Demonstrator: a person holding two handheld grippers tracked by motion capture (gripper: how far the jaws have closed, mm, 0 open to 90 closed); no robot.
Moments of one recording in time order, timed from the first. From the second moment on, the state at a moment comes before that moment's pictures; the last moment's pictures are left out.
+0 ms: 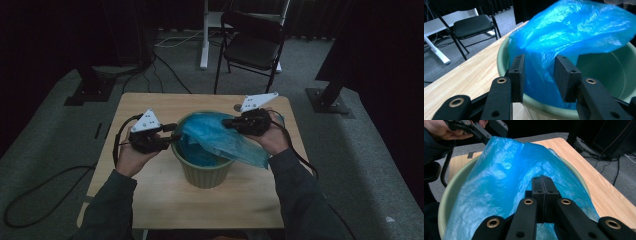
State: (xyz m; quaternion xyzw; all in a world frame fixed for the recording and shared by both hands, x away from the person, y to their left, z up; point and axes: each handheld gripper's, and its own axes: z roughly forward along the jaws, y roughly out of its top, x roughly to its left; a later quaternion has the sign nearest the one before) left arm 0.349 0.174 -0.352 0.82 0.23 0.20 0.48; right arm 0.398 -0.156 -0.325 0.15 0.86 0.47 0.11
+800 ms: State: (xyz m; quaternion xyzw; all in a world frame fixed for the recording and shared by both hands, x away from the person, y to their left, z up) left arm 0.341 0.188 -0.350 0.82 0.23 0.19 0.49; right arm 0.396 -0.154 -0.328 0.15 0.87 0.46 0.10
